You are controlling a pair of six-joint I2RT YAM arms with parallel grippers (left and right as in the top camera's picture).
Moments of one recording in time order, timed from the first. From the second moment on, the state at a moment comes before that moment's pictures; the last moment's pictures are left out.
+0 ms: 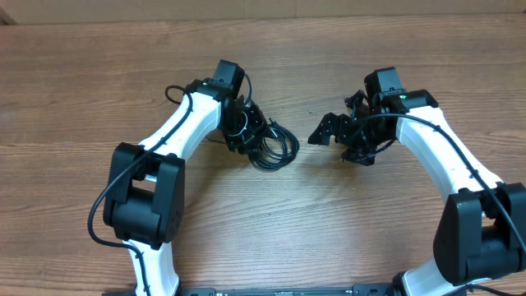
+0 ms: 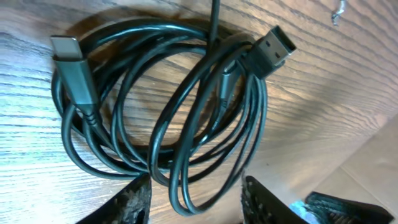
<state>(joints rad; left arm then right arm) -0.33 2.03 1.47 -0.83 0.57 -0.82 0.16 1.74 1.26 -0.94 -0.55 0.41</state>
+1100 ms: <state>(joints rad) -0.38 1.92 1.69 -0.84 0.54 -0.74 0.16 1.74 1.26 -0.98 -0.55 0.41</state>
